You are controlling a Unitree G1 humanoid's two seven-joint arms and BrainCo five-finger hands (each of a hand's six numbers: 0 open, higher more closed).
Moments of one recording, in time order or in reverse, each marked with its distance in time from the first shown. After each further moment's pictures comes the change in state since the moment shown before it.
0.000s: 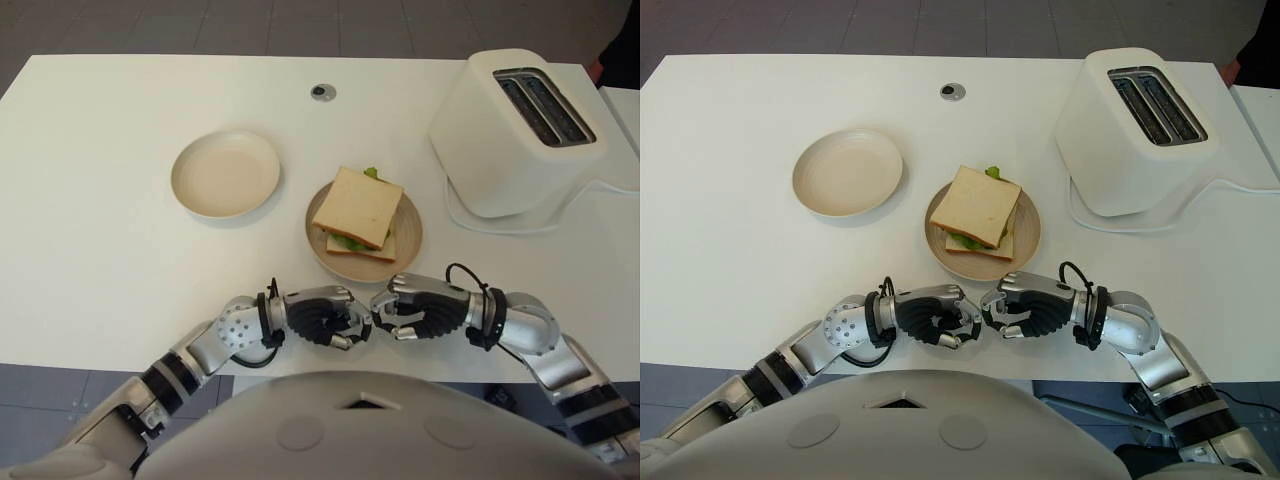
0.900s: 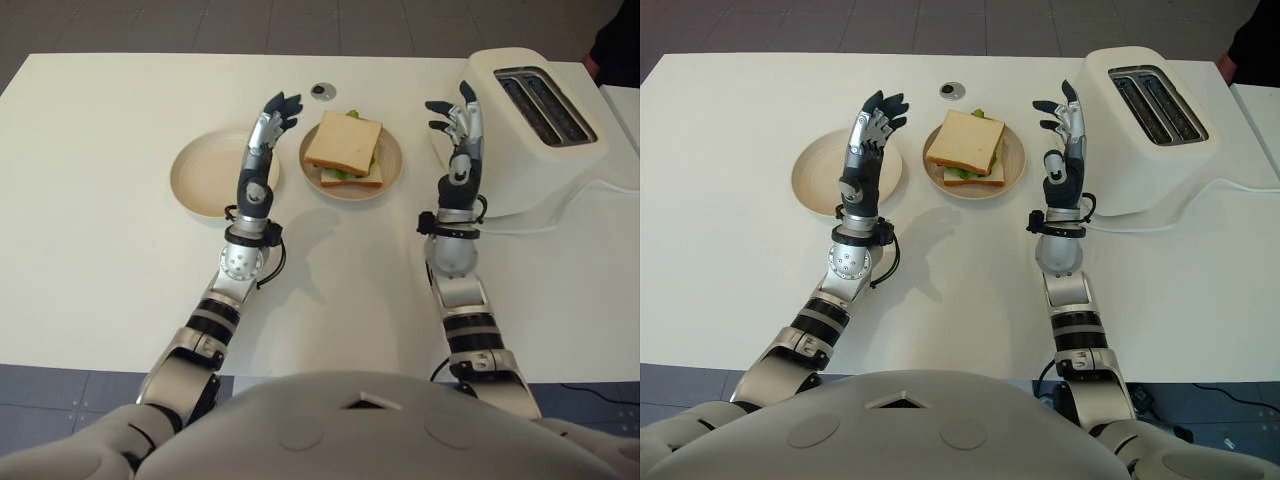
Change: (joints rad) left arm -0.155 -0.311 0.464 0.261 -0.263 -0.297 0.555; right arm -0.345 0.601 -0.248 0.333 -0.035 0.031 -0.979
